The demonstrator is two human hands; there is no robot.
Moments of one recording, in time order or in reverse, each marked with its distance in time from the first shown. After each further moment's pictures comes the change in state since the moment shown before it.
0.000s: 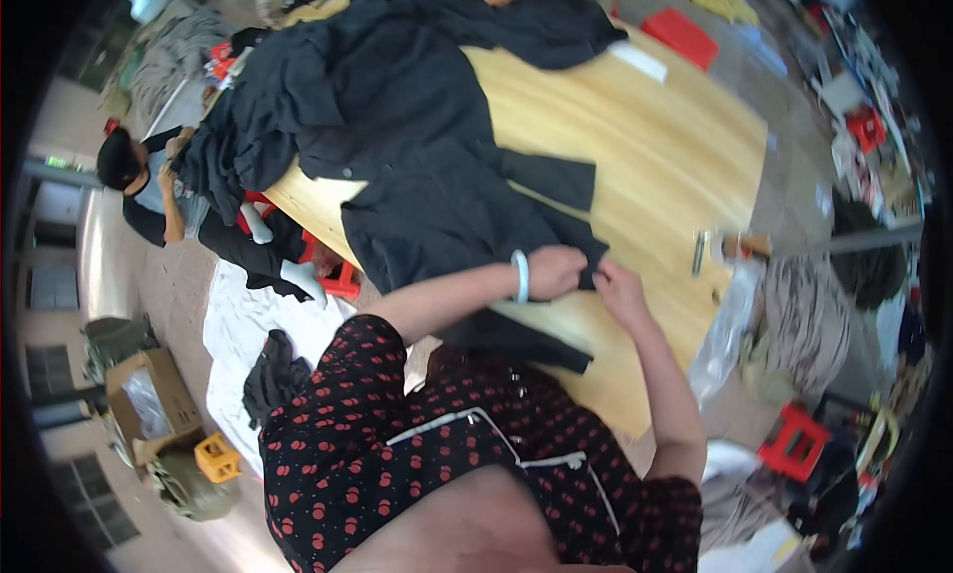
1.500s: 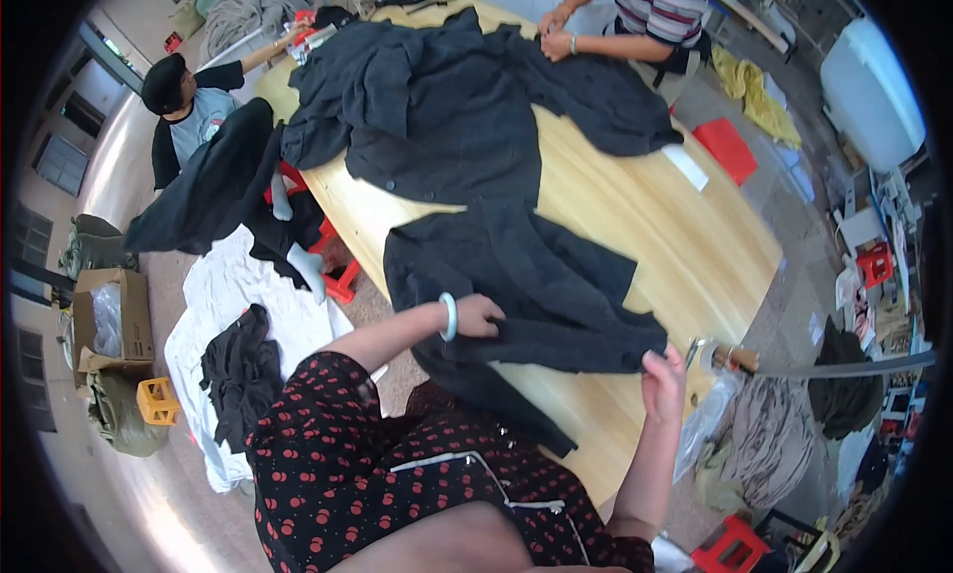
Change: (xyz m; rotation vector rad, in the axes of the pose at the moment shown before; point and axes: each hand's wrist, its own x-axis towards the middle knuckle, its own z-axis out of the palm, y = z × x) left_hand -0.113 -0.058 -0.053 -0.117 -0.123 -0.421; right_hand 0.013 -0.067 -0.068 1.156 -0.039 0.223
